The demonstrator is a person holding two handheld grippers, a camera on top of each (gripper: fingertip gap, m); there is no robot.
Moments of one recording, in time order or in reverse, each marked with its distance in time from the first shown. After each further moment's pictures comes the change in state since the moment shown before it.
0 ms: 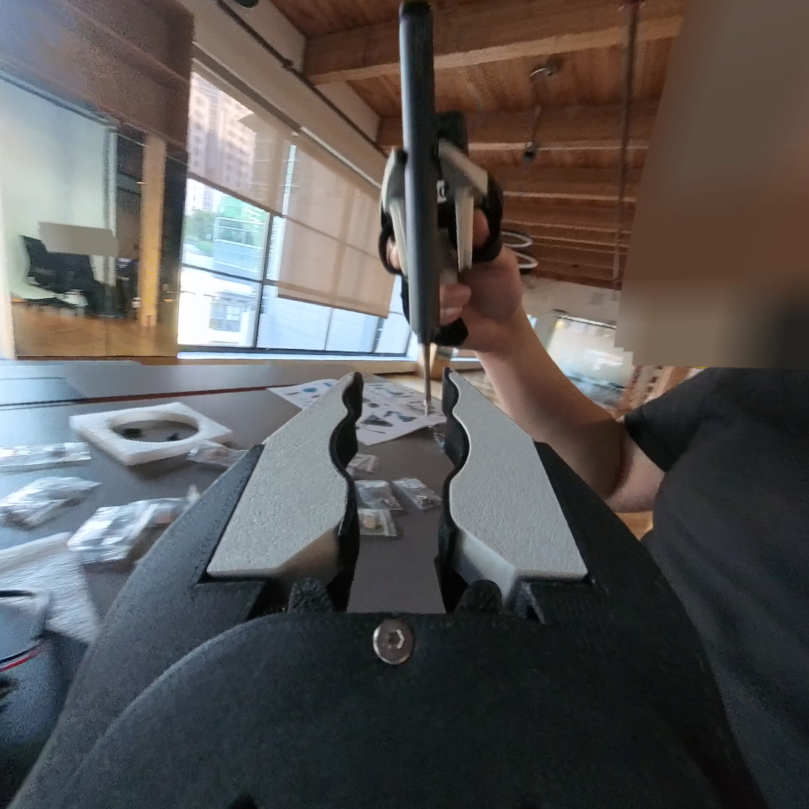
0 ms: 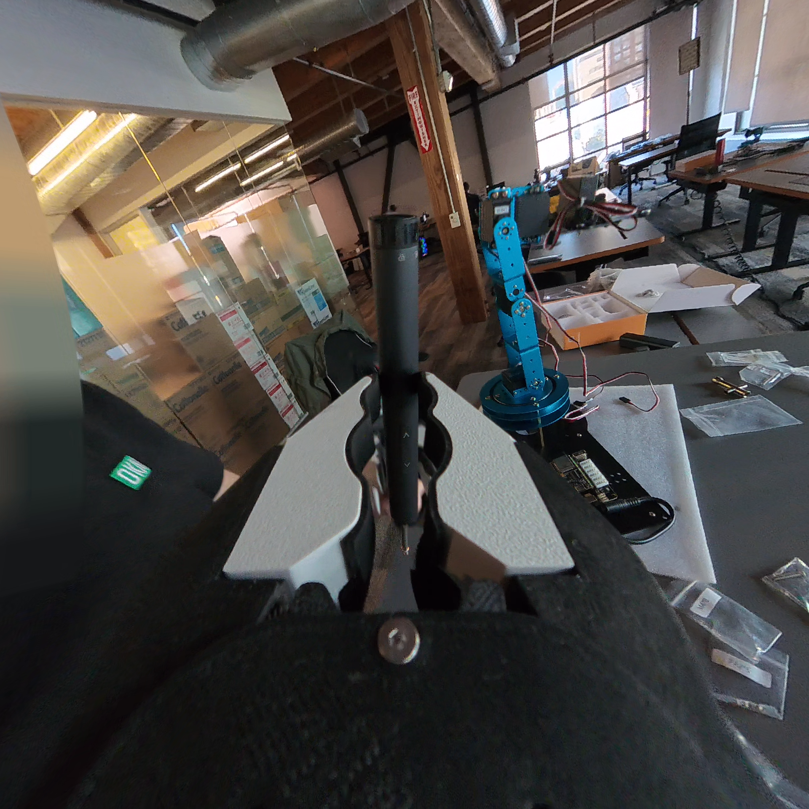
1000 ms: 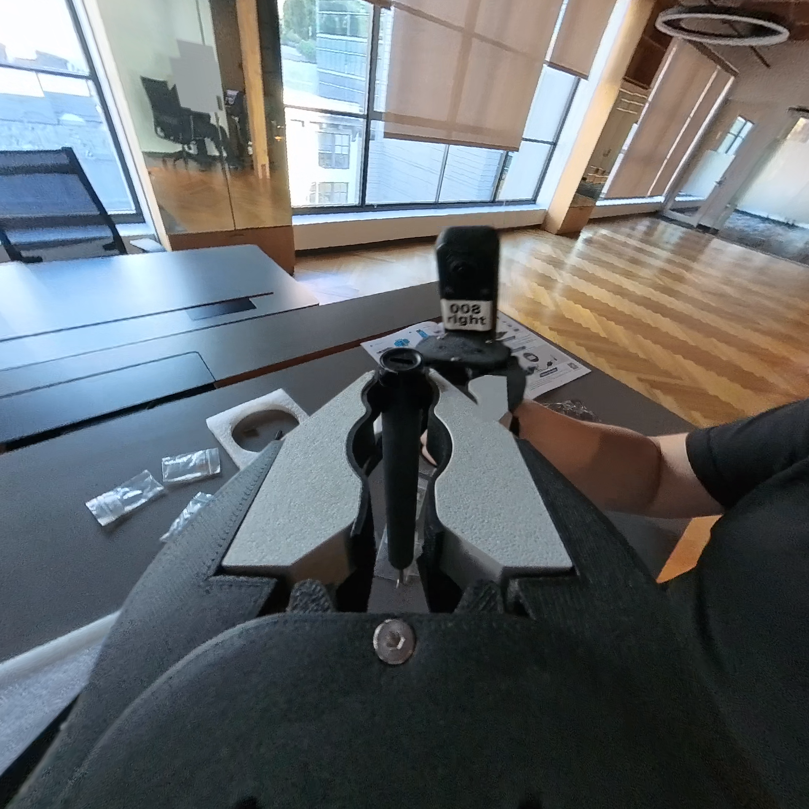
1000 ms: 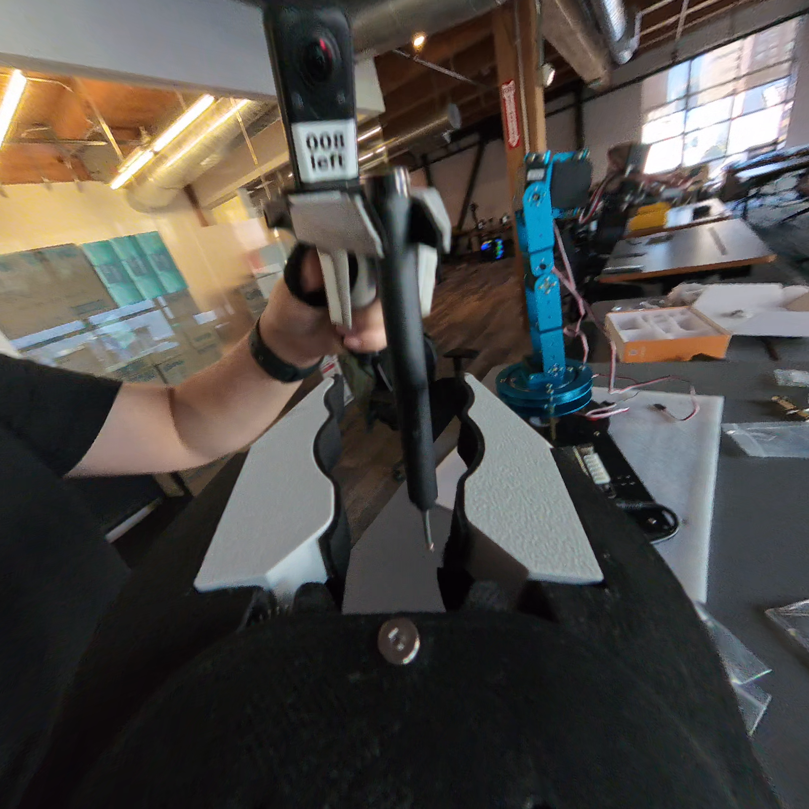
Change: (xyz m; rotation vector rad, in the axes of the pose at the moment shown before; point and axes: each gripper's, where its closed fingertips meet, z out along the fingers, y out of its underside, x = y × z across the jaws) left arm -0.029 -0.081 0.120 -0.410 -0.285 0.105; right arm 0.036 0.035 -0.020 -0.004 -0.215 -0.050
